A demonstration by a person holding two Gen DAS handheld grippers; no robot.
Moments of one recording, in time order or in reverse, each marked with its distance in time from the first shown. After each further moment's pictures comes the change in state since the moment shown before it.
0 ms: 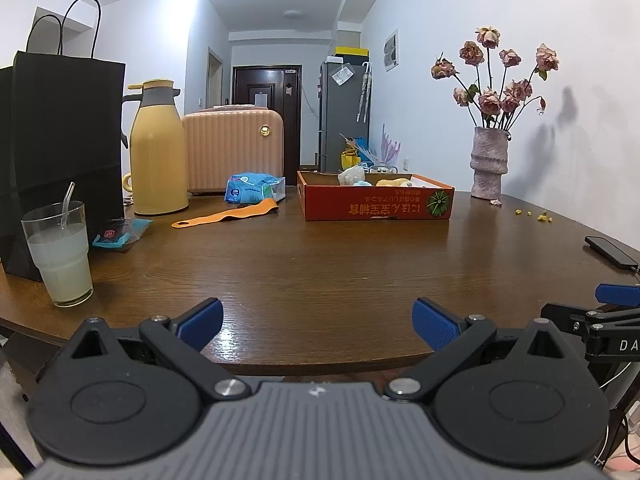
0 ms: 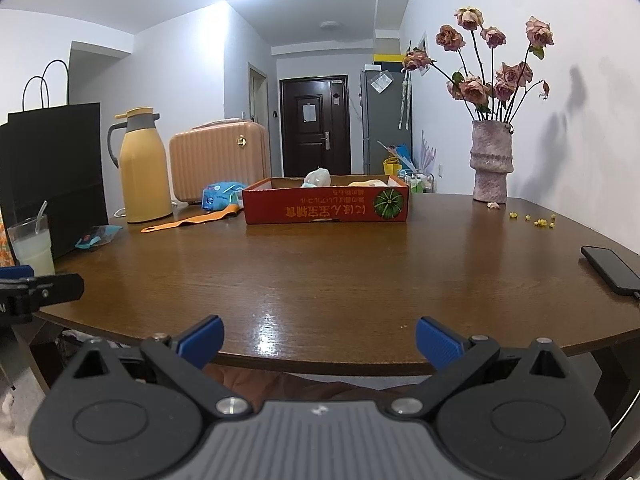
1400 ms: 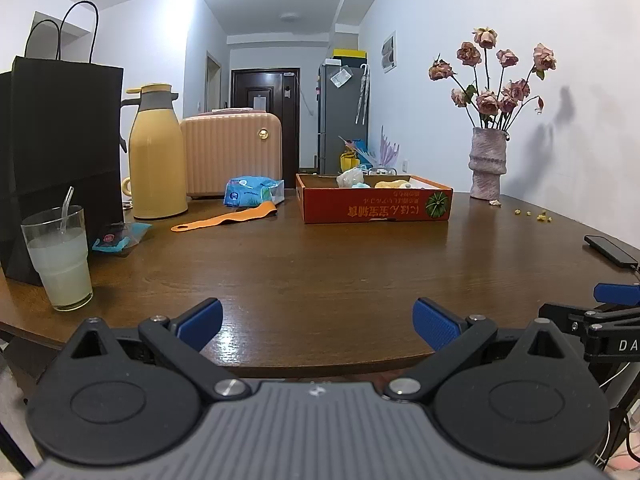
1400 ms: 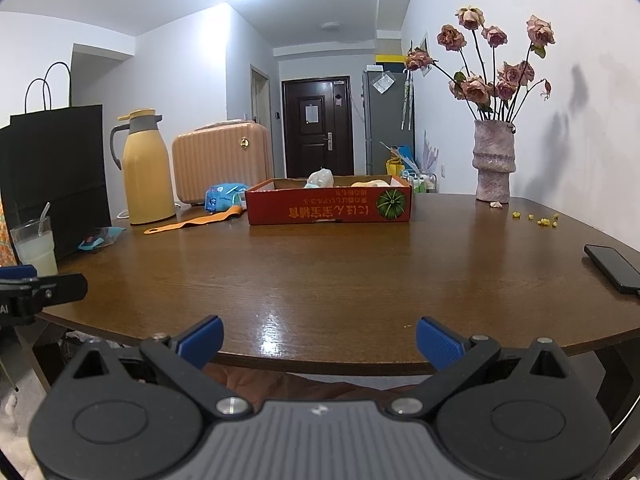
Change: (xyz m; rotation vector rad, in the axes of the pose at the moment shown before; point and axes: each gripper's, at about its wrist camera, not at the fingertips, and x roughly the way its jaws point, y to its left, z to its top) left arm 0.000 0.000 0.000 0.012 -0.010 -0.002; right arm 0.002 -0.001 -0.002 0.004 -0.008 0.011
